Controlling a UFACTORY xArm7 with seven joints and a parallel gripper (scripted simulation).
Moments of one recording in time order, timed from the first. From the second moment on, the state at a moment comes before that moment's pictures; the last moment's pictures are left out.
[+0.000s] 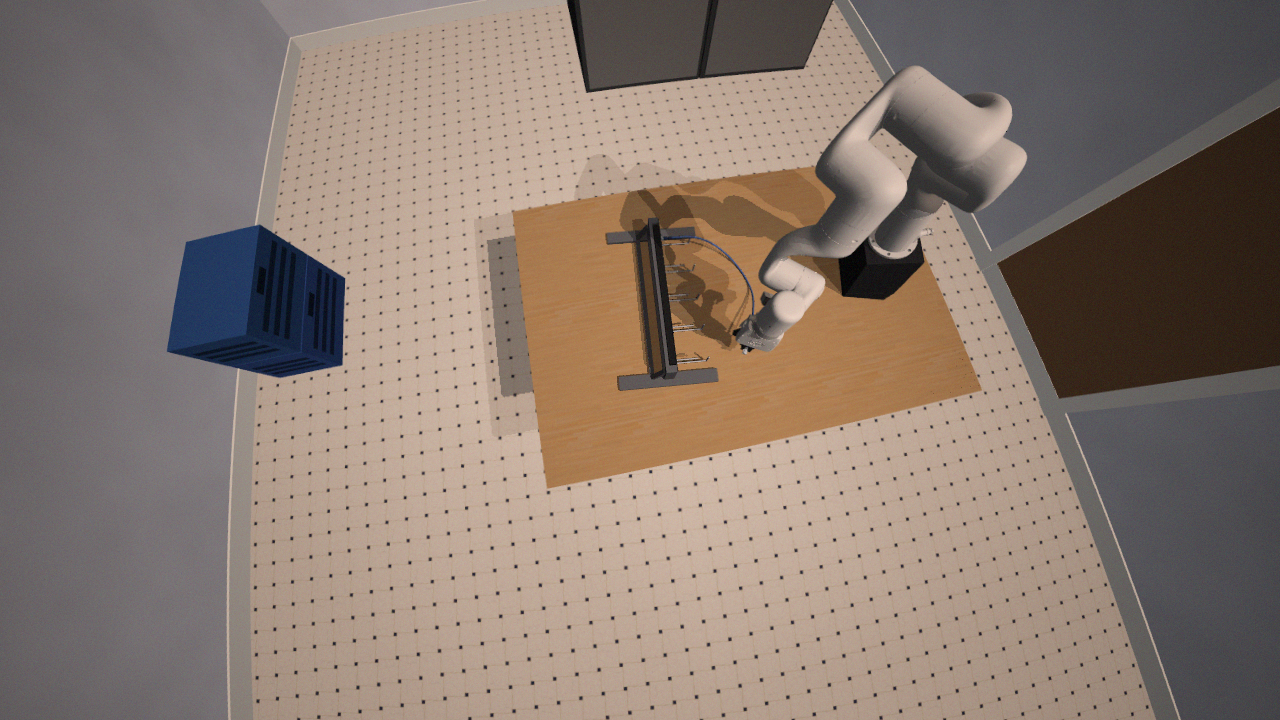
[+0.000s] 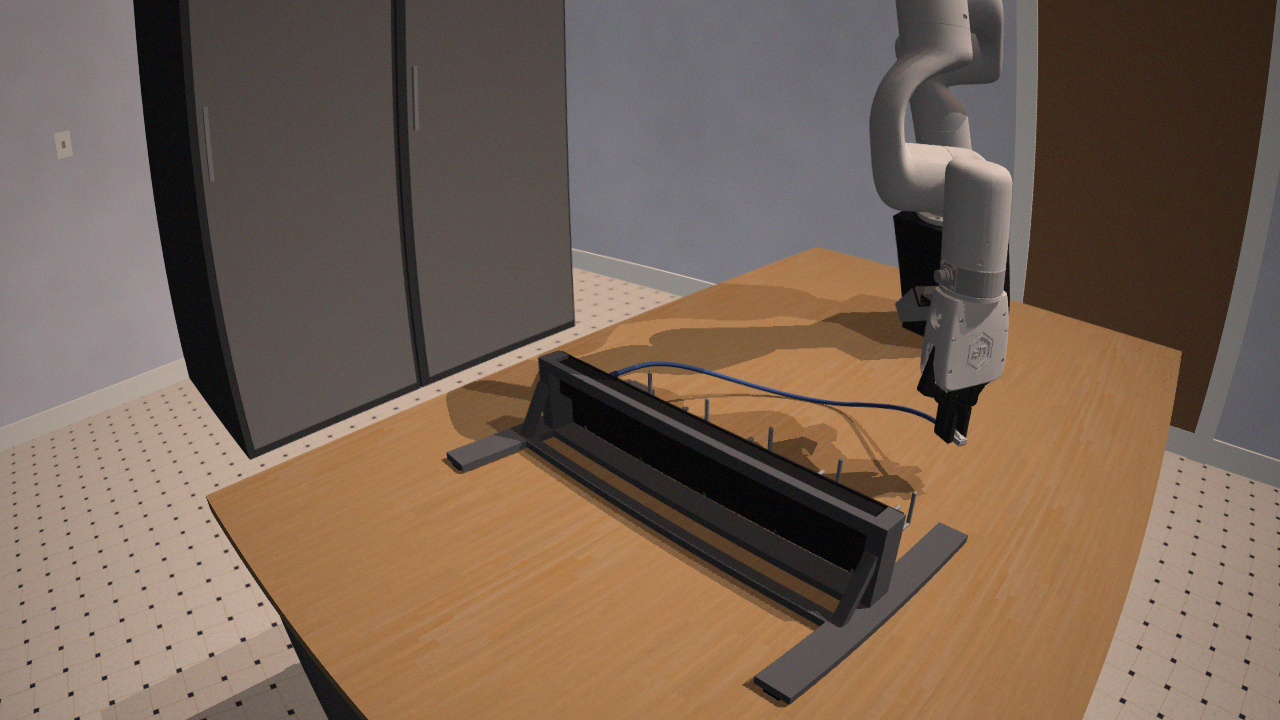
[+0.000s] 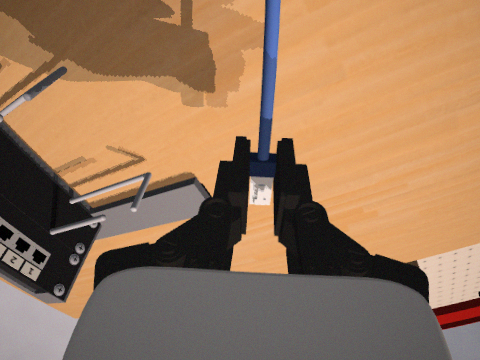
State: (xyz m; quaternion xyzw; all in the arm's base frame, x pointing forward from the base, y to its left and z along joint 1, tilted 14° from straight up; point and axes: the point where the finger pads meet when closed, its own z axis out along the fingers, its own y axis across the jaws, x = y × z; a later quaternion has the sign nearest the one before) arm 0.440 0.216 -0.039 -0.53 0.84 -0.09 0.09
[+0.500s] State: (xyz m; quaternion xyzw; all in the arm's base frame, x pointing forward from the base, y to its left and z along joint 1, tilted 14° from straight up) arm 0.485 0.125 -0.006 -0.31 0.94 -0.06 0.10
